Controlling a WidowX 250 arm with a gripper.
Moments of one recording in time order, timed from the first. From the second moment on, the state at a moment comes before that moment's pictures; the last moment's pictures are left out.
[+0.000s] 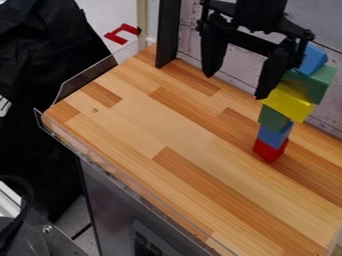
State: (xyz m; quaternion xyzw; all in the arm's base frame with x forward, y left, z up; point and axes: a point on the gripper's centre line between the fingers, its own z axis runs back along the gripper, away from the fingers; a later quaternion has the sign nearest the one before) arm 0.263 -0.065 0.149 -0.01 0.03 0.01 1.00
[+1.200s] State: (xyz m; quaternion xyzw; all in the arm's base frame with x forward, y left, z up) arm 0.296 -0.101 0.170 0.00 0.00 -0.07 1.00
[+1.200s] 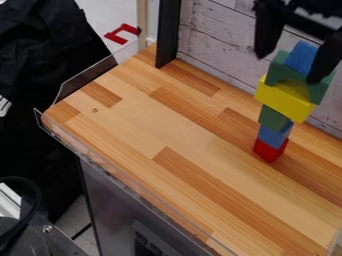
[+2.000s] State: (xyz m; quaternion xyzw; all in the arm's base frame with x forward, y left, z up) arm 0.312 -0.105 0.158 -0.01 0.01 -0.08 1.00
